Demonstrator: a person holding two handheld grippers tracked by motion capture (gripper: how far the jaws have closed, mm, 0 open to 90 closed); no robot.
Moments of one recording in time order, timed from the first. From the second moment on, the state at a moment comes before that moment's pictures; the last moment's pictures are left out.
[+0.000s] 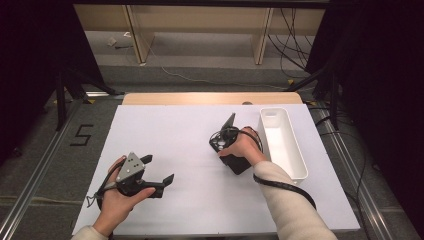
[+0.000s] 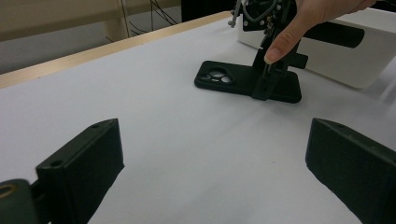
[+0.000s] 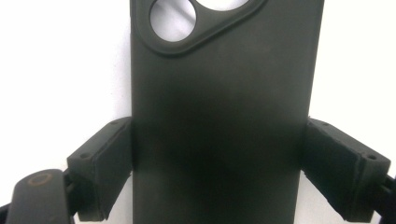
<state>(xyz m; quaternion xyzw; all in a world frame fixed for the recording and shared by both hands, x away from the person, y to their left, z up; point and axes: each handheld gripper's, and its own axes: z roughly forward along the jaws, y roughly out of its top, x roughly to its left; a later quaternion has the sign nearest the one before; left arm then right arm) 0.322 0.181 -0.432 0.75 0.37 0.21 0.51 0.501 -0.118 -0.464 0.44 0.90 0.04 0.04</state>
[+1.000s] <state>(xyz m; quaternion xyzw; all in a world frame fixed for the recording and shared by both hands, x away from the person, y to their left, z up) 0.322 0.182 -0.432 0.75 0.37 0.21 0.51 0.494 -0.116 -0.460 0.45 0.89 0.07 0.06</state>
